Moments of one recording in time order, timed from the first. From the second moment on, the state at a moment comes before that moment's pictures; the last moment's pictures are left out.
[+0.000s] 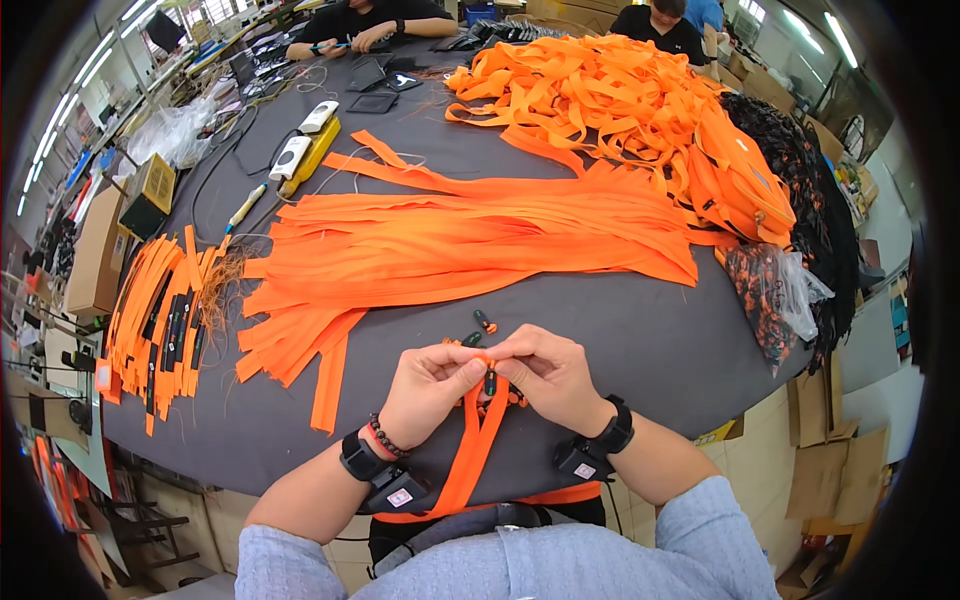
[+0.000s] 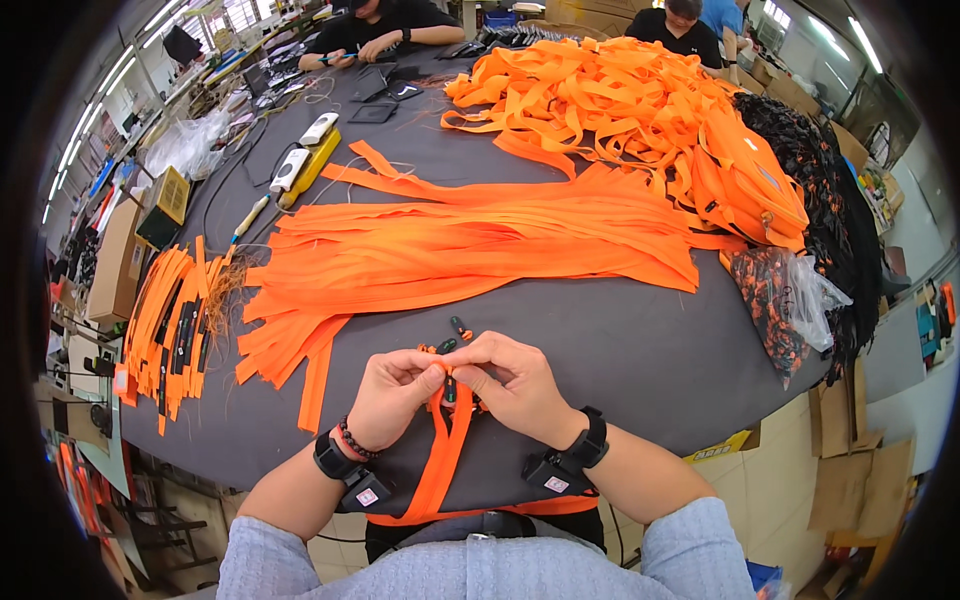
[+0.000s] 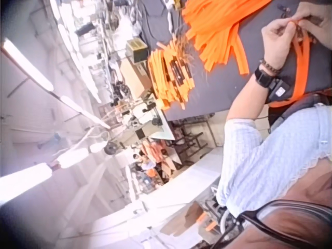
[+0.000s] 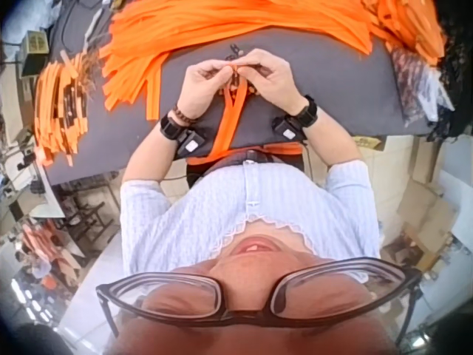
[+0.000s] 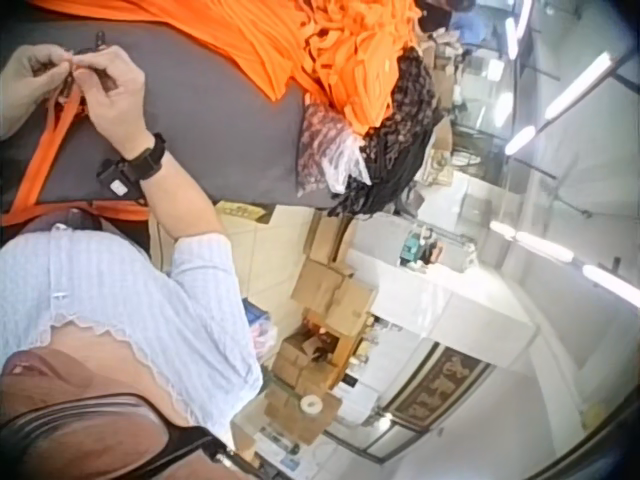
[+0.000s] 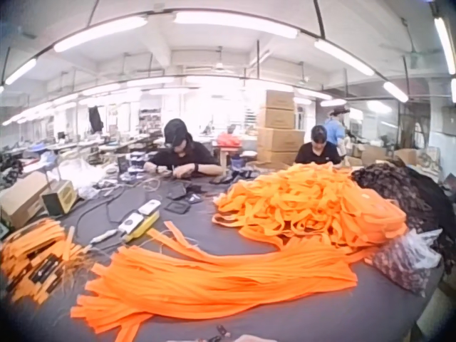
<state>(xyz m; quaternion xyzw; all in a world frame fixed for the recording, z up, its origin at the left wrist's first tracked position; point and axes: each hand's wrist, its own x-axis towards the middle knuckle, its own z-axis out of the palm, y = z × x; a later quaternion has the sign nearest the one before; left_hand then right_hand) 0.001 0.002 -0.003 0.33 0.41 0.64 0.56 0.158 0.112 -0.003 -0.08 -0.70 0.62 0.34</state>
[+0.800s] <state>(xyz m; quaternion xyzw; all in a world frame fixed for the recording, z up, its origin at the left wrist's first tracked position) 0.004 0.004 0.000 0.36 0.49 0.63 0.47 0.161 0.117 -0.004 -0.12 -0.71 0.62 0.31</state>
